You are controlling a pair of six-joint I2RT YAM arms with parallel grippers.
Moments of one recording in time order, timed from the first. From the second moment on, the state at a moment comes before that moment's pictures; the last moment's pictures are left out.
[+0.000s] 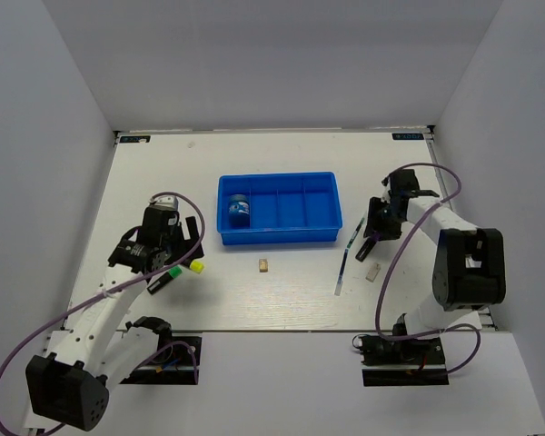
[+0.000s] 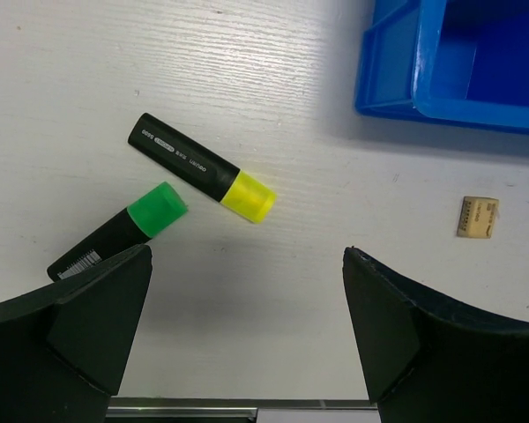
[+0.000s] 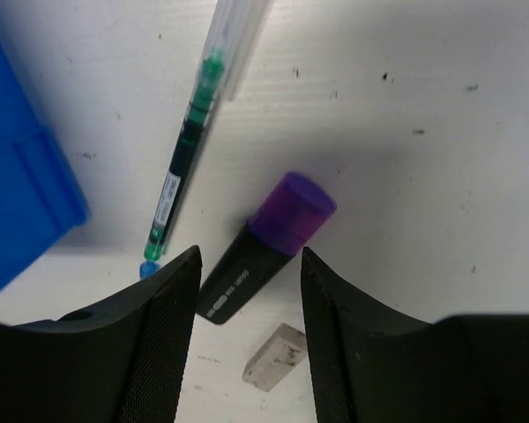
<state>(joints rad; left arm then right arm) -0.28 0.90 0.74 -0.74 -0.14 -0.39 0.06 1.58 0.96 -0.57 -0.15 0.19</state>
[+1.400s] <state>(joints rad) -0.27 0.88 0.72 -0.73 -0.14 -0.39 0.16 1.44 1.24 -0.70 -0.32 0.14</state>
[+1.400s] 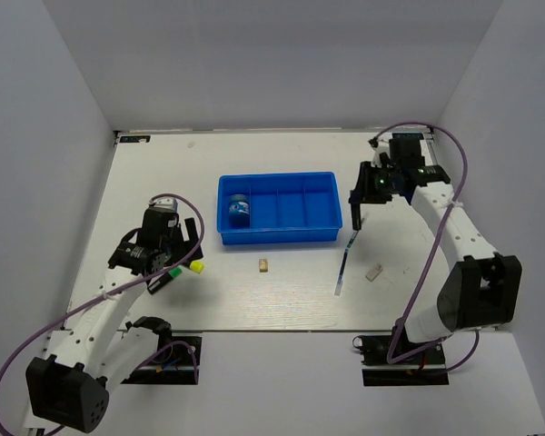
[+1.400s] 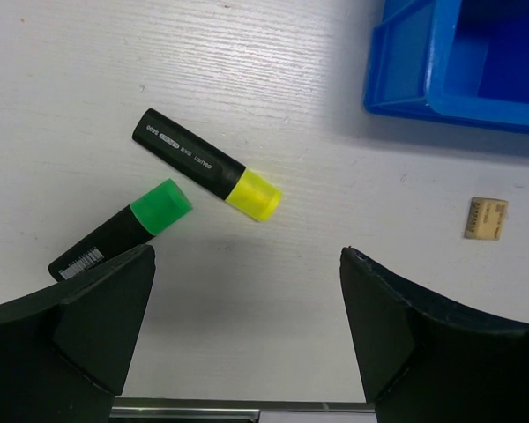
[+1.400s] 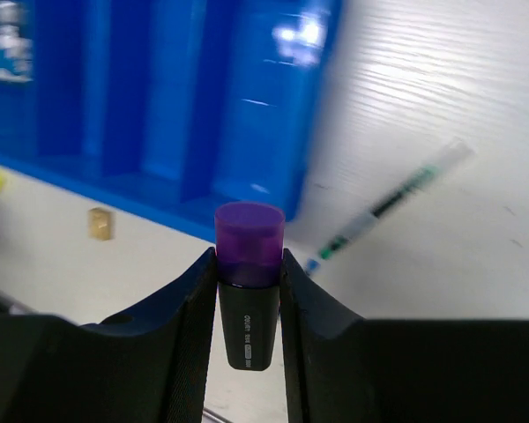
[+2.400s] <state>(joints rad) -0.21 0.96 0.68 -0.85 -0.15 -0.86 0.60 2.22 1.97 -0.69 -0.31 0.39</state>
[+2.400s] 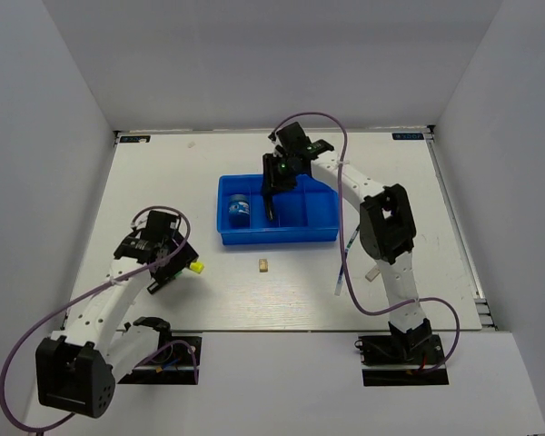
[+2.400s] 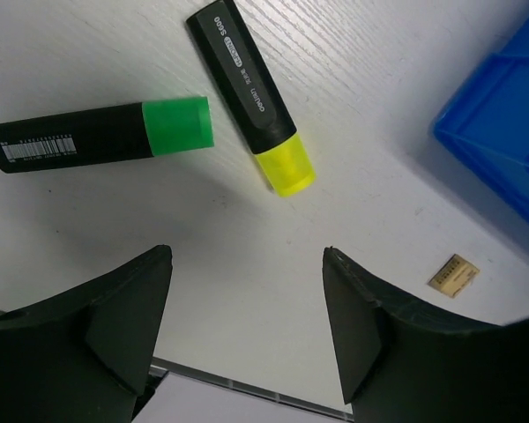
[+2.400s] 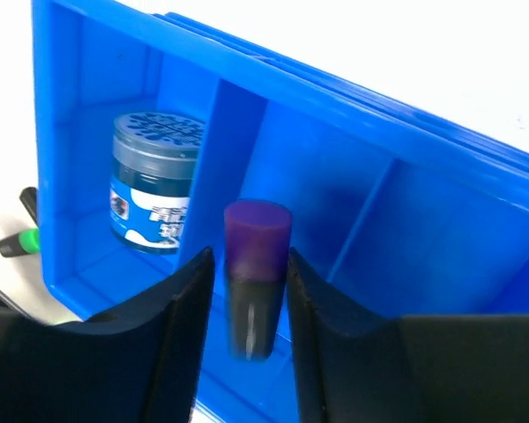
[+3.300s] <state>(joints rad) -0.19 1.36 0.73 -0.70 -0.19 -1.18 0.56 1.68 1.43 -0.53 -0.36 0.32</state>
